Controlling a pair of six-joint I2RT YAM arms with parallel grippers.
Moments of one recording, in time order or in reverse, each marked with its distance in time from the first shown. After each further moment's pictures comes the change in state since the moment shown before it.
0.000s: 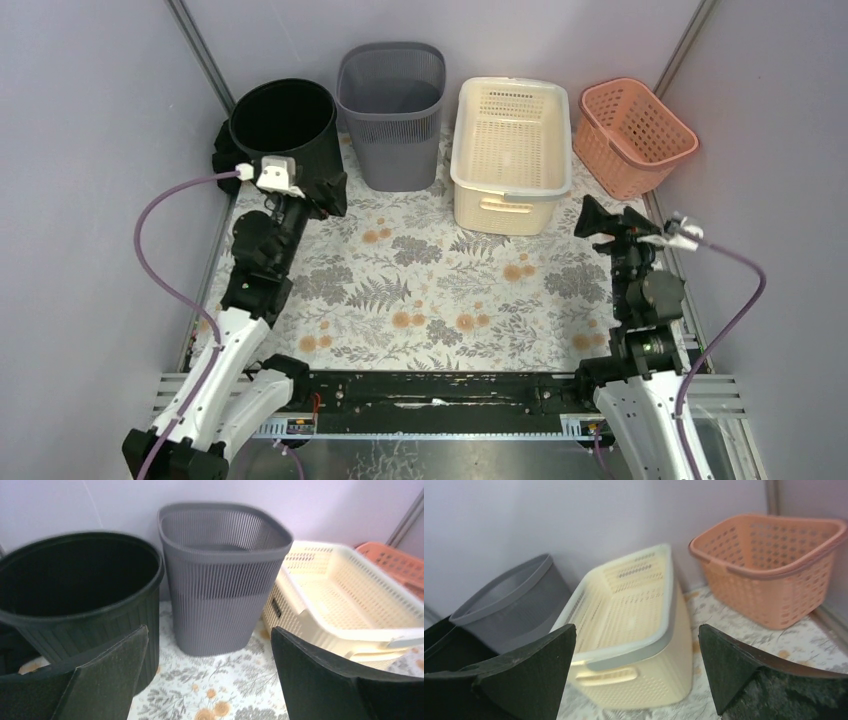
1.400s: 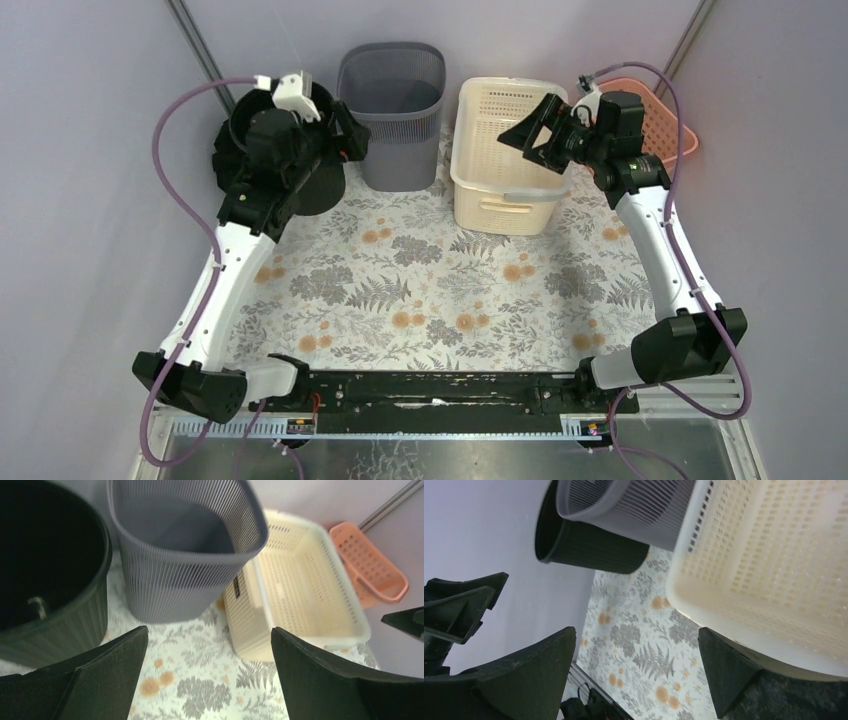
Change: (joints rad) left arm -0.004 0.461 0.822 -0.639 0.063 -0.248; right arm 0.000 1.063 1.049 -0.602 -0.792 0.333
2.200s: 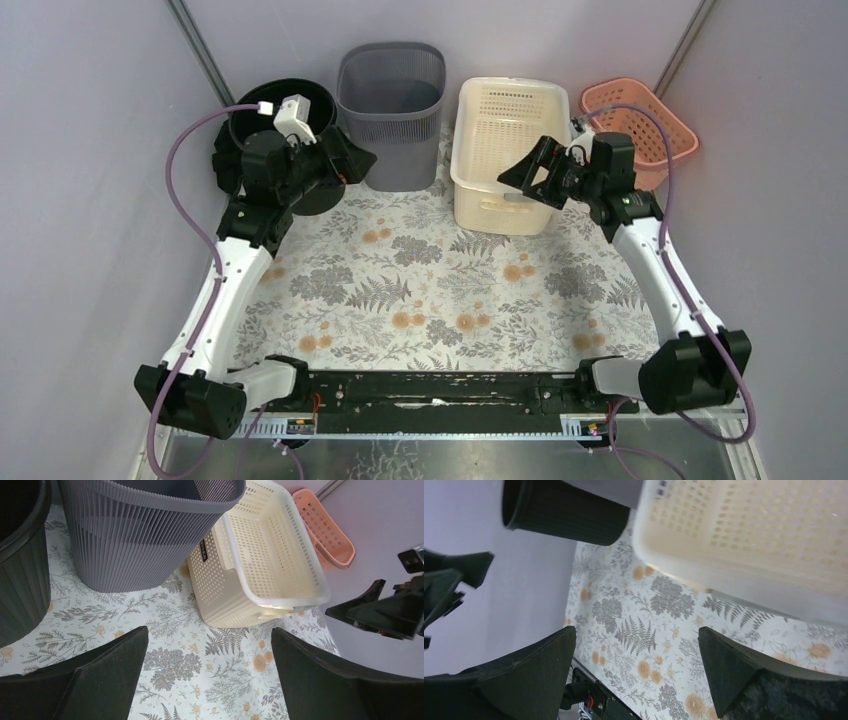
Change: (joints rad) left arm 0.080 -0.095 -0.265 0.080 0.283 -0.127; right arm 0.001 -0.117 -0.300 0.015 0.007 -0.065
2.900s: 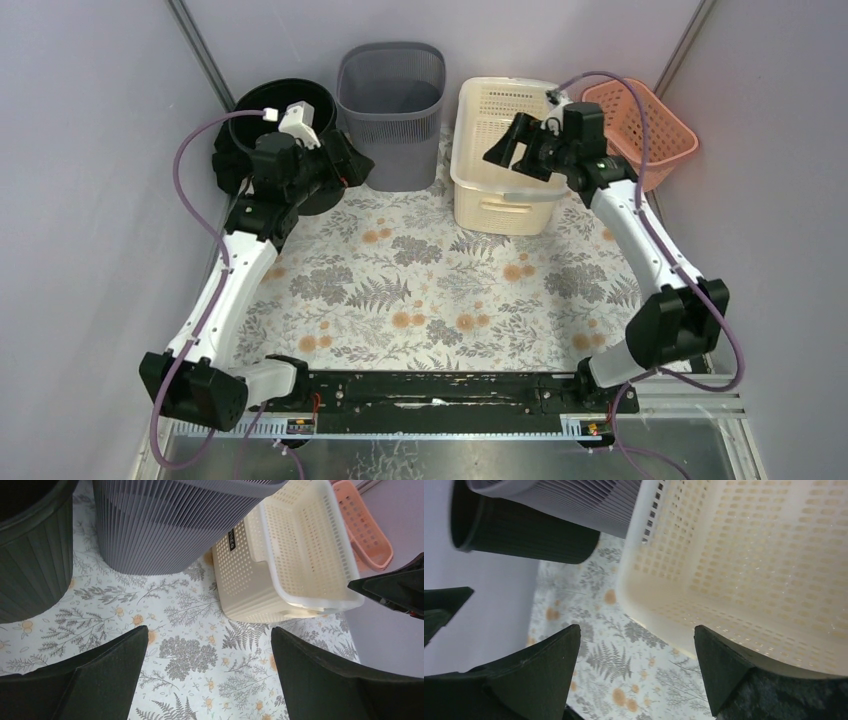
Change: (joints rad) left arm 0.000 0.019 -0.022 -0.038 -0.084 0.003; right arm 0.074 0.180 0.210 0.014 0.112 -0.080
